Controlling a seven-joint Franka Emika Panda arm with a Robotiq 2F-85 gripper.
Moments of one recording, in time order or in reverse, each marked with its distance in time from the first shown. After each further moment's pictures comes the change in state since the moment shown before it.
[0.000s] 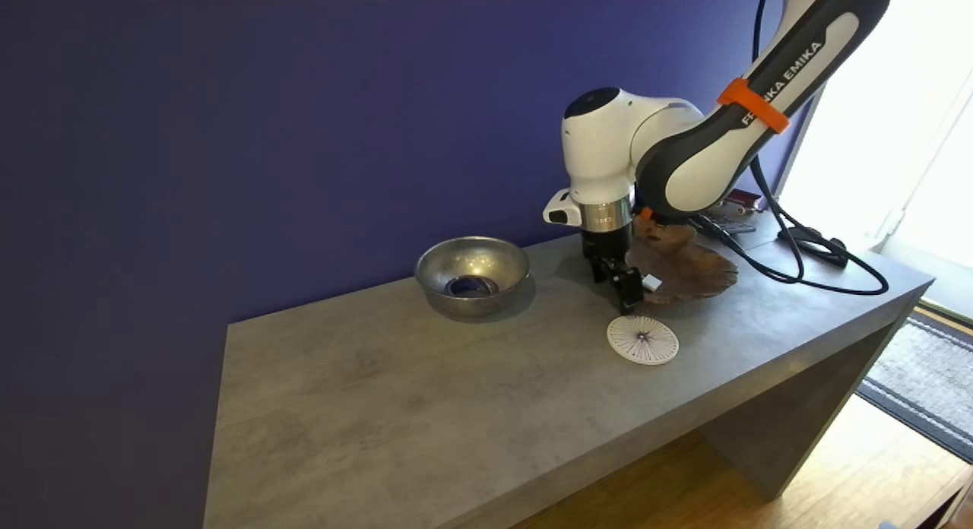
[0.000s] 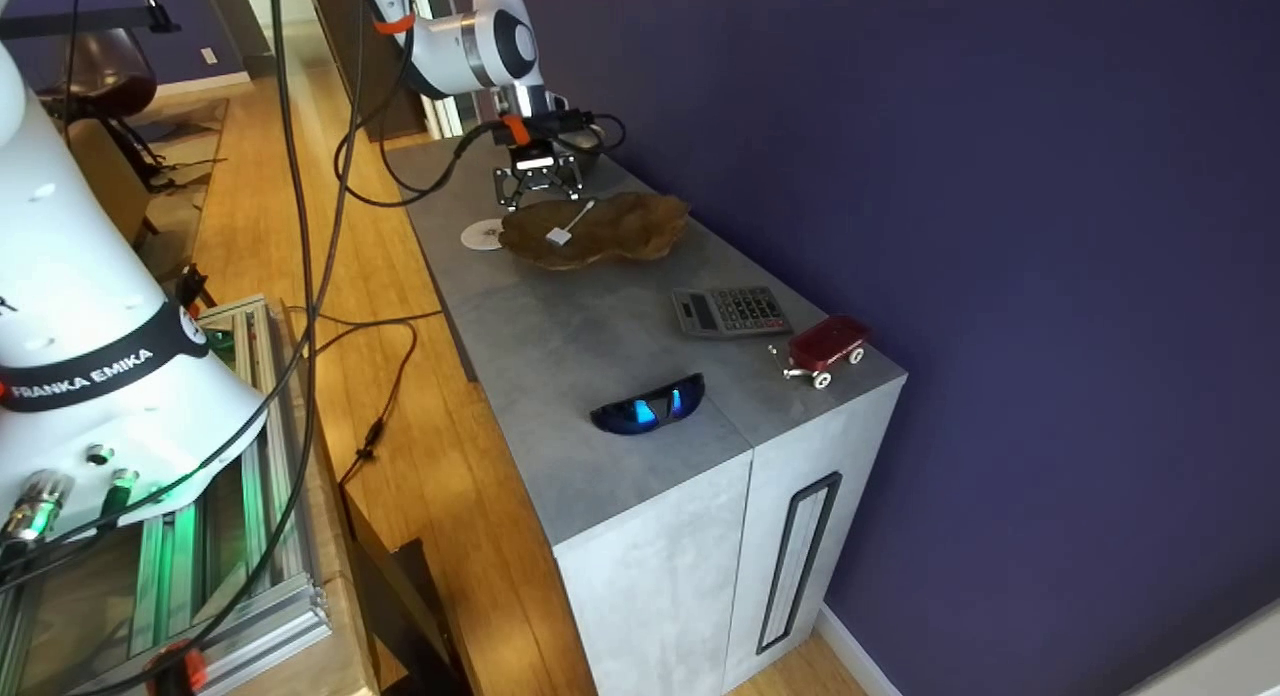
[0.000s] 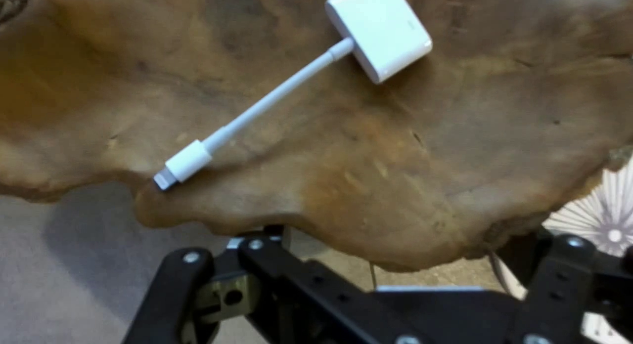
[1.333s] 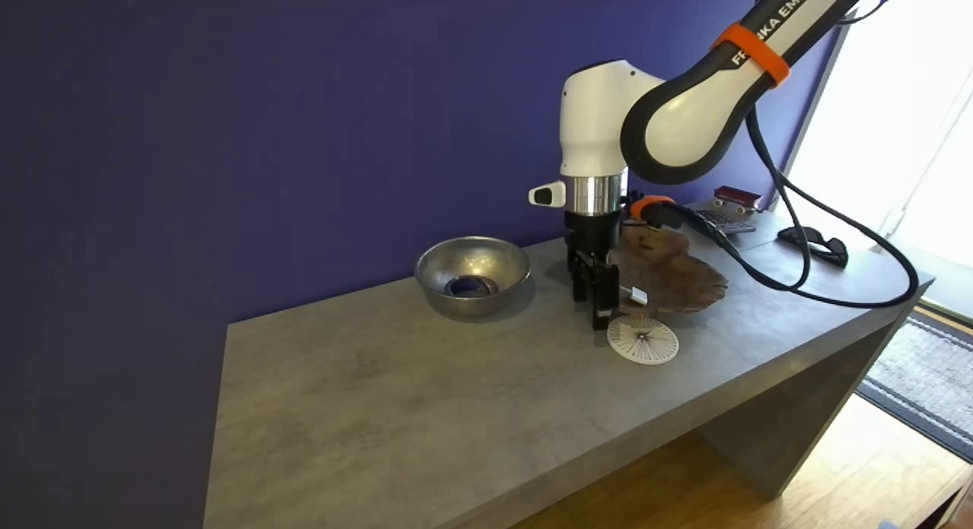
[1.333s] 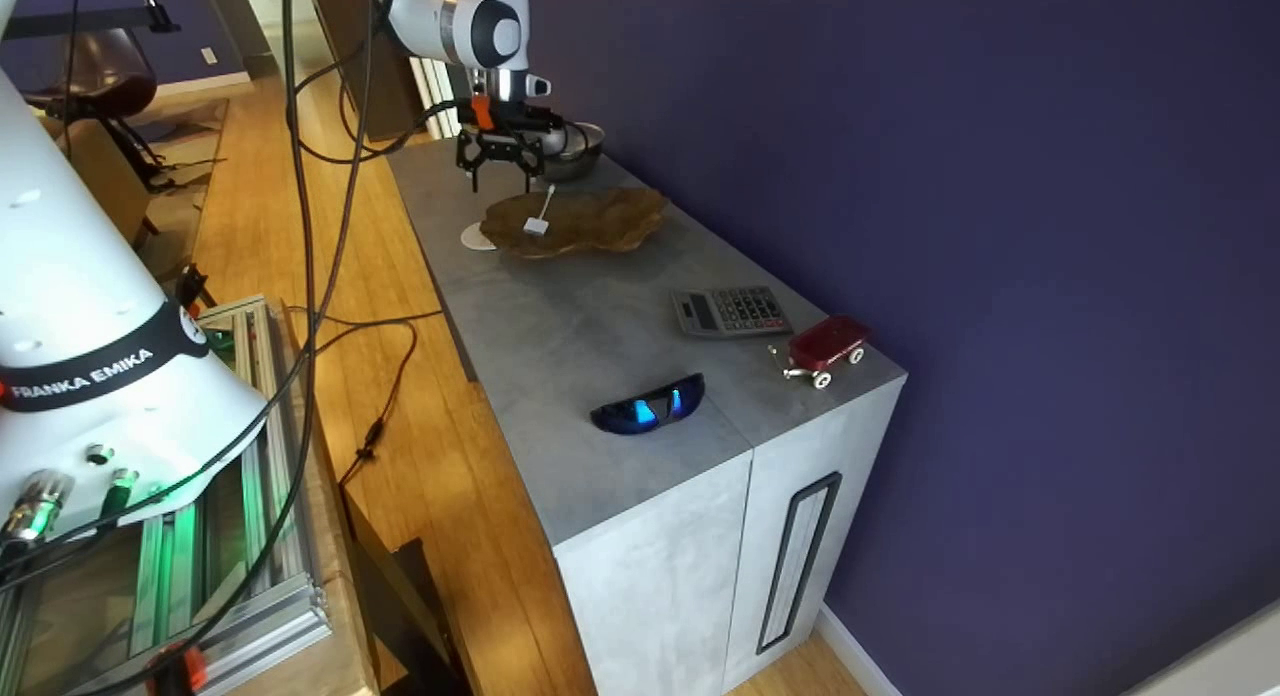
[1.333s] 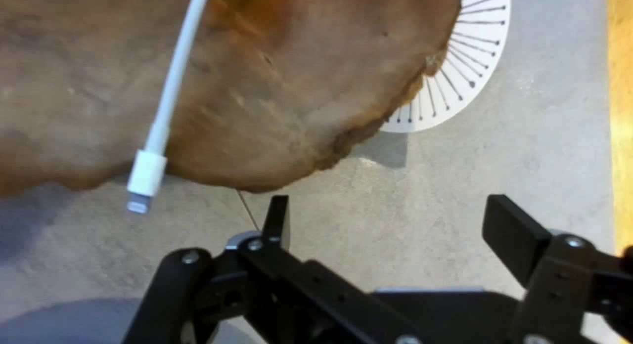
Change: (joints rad) arm -0.139 -0.024 0.216 -0.024 0.301 0.074 -0.038
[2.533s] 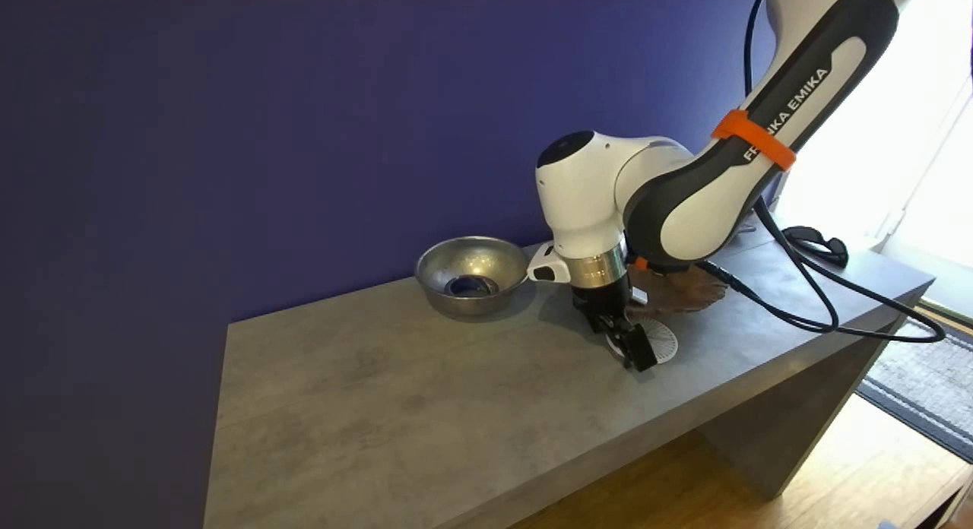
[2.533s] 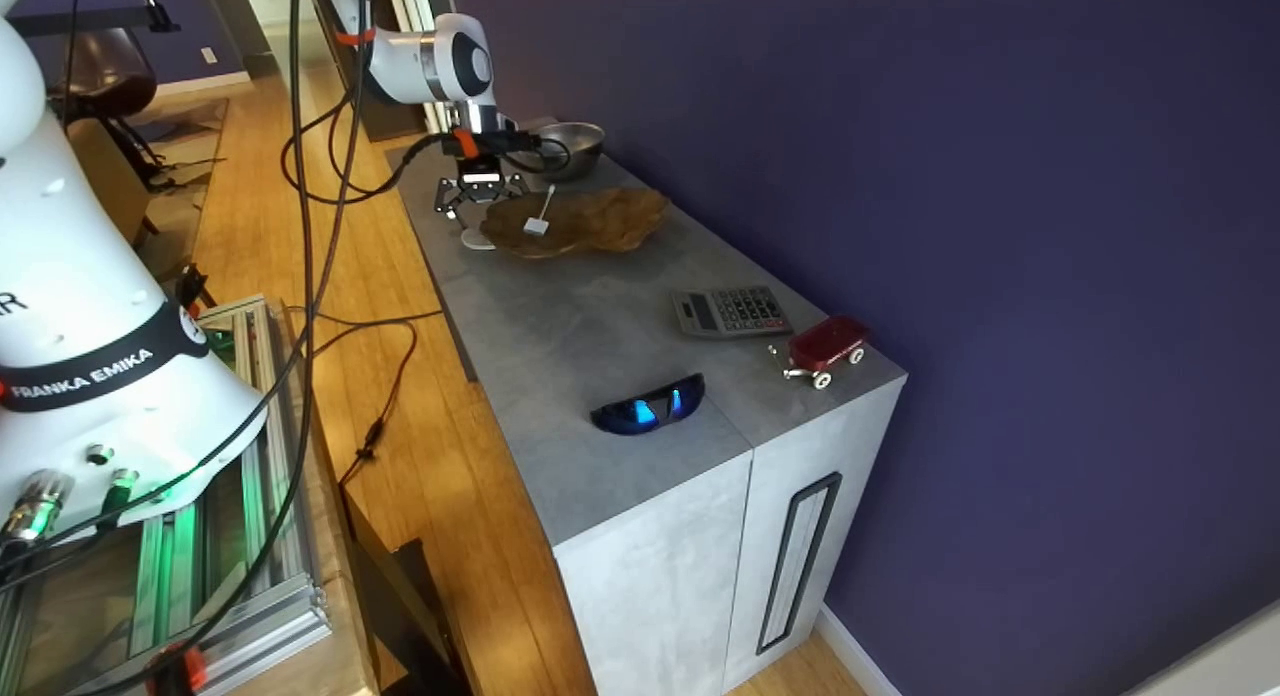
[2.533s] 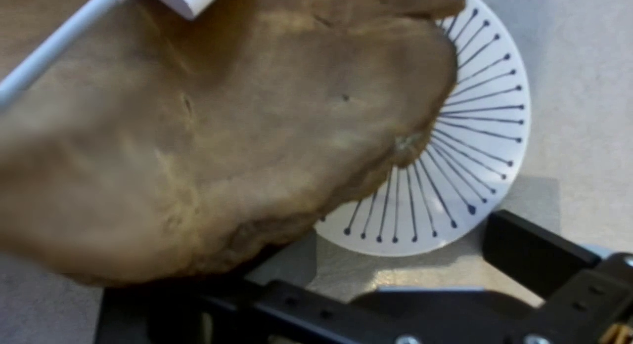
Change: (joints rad) arm 0.235 0.102 -0.142 0.069 -0.199 -0.151 0.033
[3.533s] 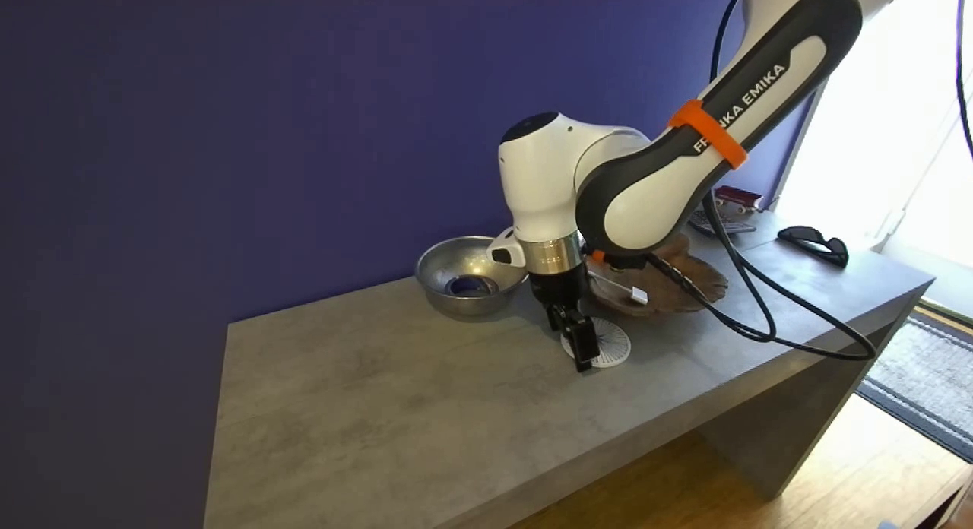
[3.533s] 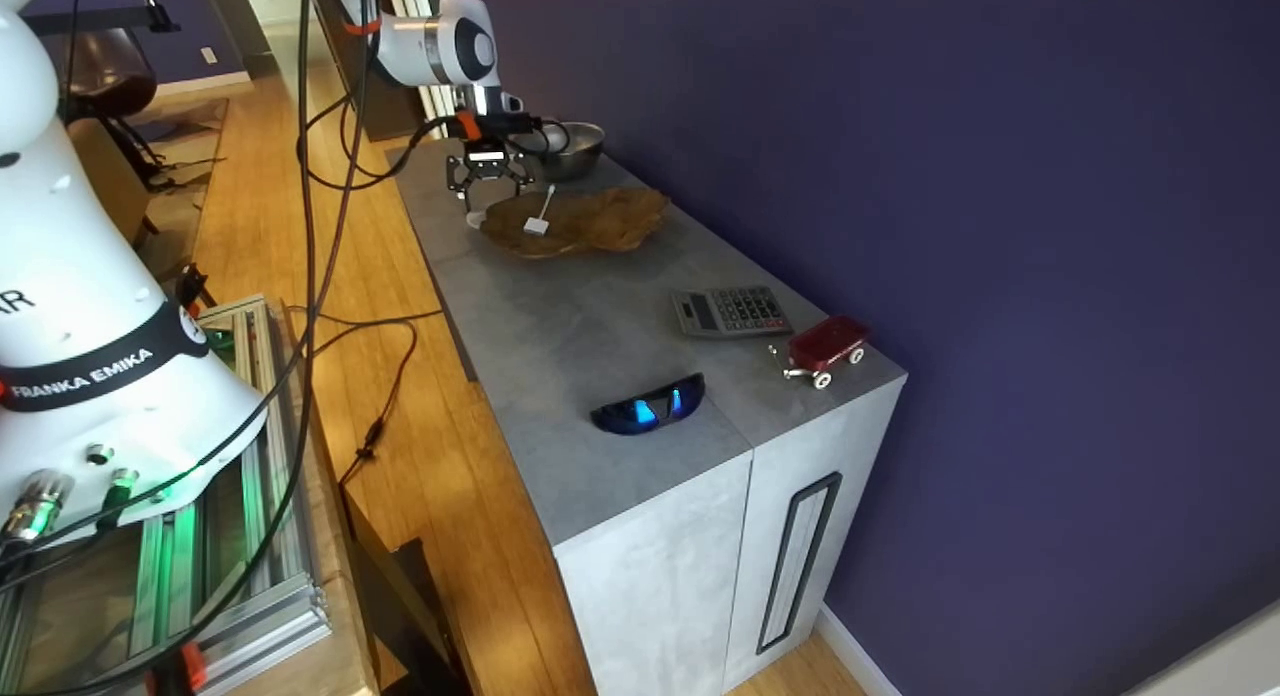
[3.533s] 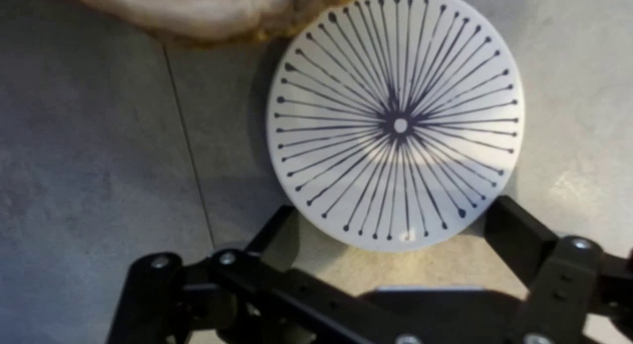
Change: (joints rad) arm 0.072 0.072 -0.038 0.200 0.088 -0.024 0.012
